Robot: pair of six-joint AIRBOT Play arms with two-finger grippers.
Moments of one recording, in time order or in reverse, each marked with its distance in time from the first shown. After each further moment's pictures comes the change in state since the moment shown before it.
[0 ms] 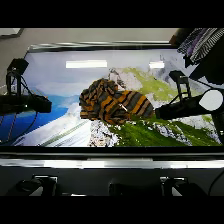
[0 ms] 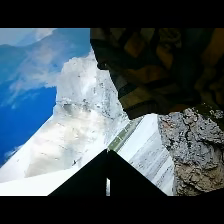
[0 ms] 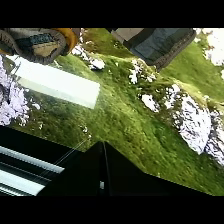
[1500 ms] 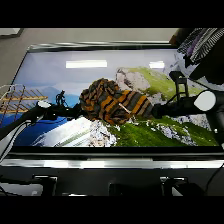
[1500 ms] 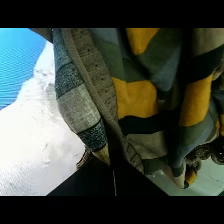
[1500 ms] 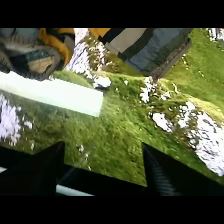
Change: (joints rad) left arm 0.147 -0.686 -0.198 -0.978 0.312 0.294; right arm 0.000 -0.034 -0.043 -0.002 -0.105 0.073
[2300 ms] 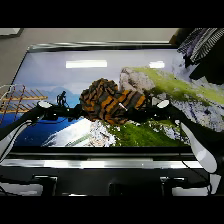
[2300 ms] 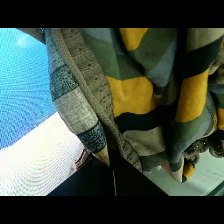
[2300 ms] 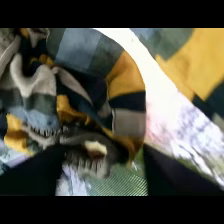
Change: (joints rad) left arm -0.006 -0.003 0.000 -0.010 -0.021 0.005; right arm 0.044 -0.575 -0.097 0.745 -0.349 -0.306
